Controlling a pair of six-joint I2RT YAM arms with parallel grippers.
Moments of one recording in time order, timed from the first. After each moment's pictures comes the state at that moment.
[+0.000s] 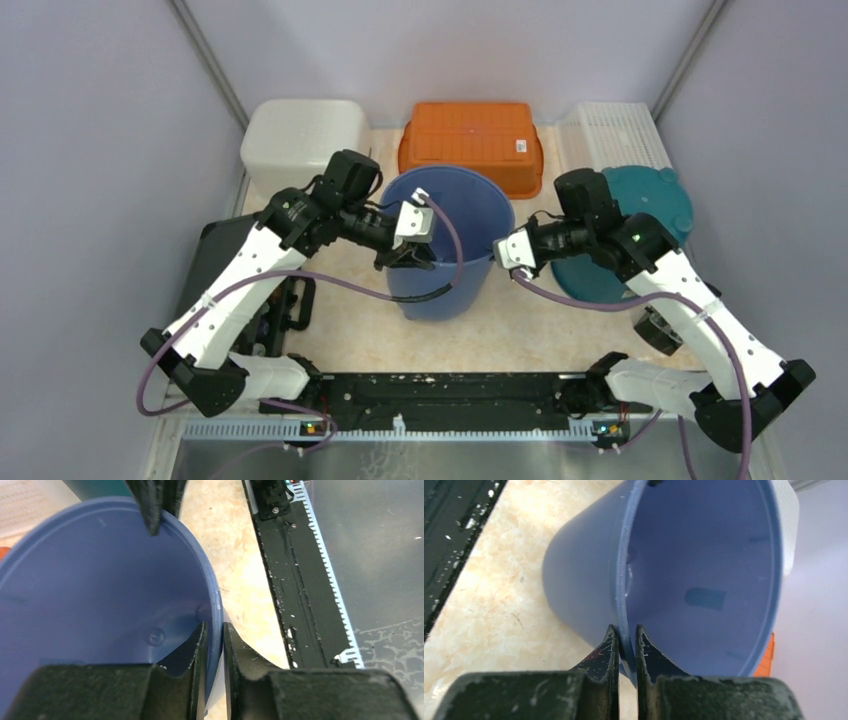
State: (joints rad) left arm -0.67 1.29 1.52 -1.05 0.88 0.77; right arm 0.60 1.08 1.25 -0.88 -0.75 -1.25
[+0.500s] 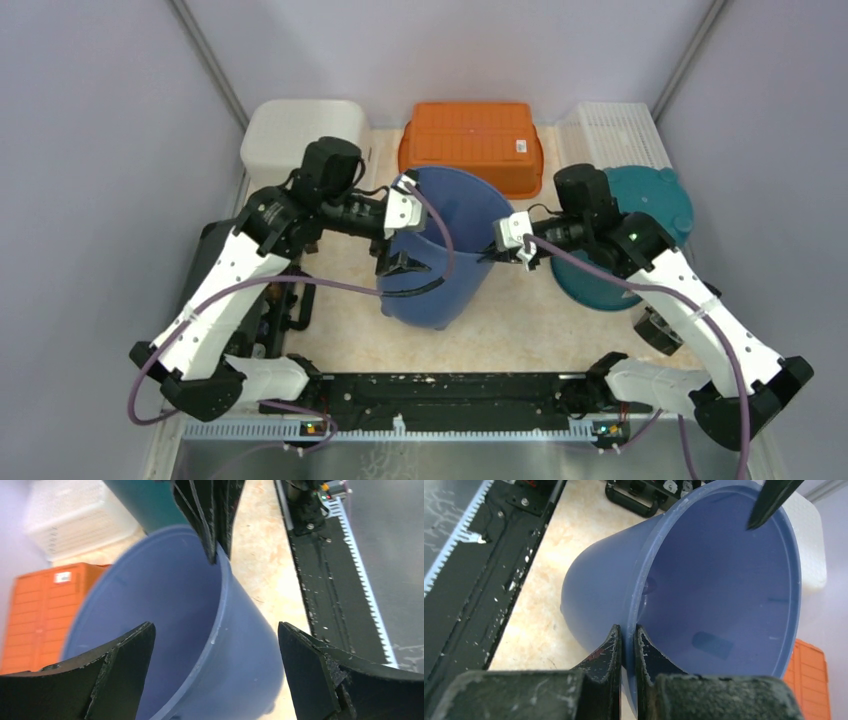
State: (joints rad) left arm -0.66 1.27 1.61 -1.00 0.84 0.75; right arm 0.61 1.09 1.26 -0.82 -0.87 -1.02
